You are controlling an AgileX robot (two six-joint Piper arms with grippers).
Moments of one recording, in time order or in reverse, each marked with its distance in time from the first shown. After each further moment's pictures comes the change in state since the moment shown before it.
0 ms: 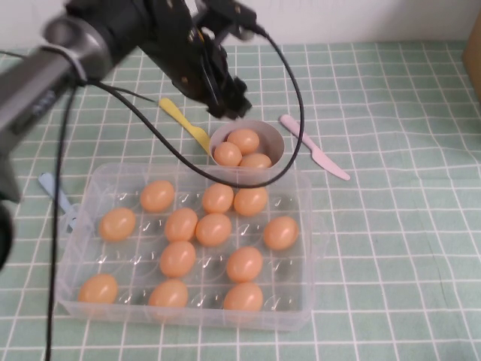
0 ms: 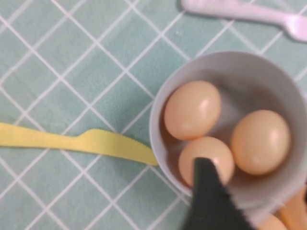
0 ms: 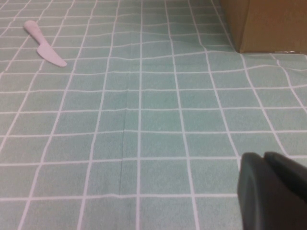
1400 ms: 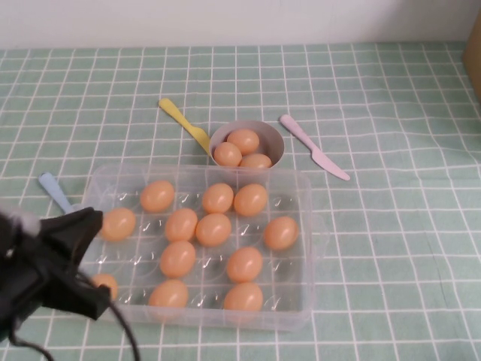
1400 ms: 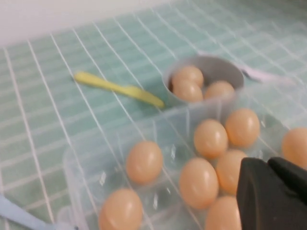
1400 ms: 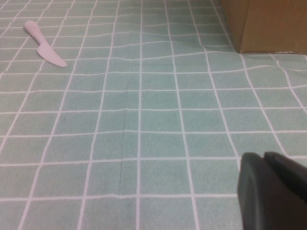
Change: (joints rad) right arm 0.000 0.000 0.000 0.000 0.000 0.000; left arm 0.000 -1.305 1.600 -0.056 -0.975 -0.213
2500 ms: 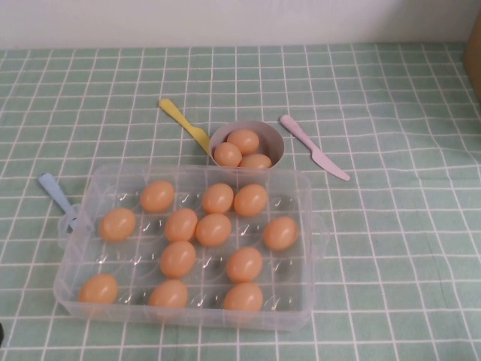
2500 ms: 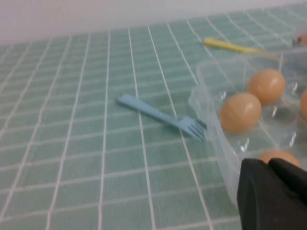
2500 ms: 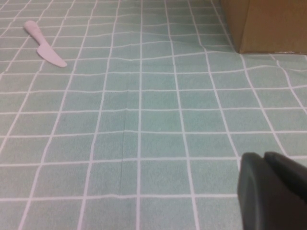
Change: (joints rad) right arm 0.000 -0.002 0.000 0.000 0.000 0.000; left arm 0.378 -0.779 0.429 0.071 0.234 -0.007
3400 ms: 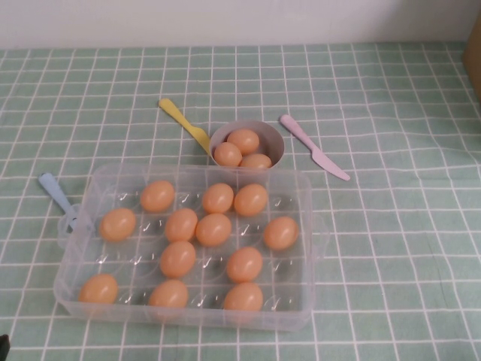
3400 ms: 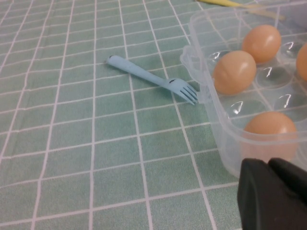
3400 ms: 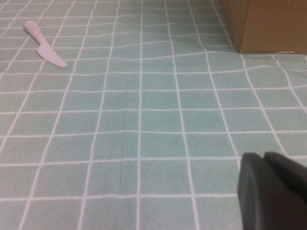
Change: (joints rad) right arm 0.000 0.000 0.000 0.000 0.000 0.000; left arm 0.000 0.000 0.000 0.000 0.112 0.000
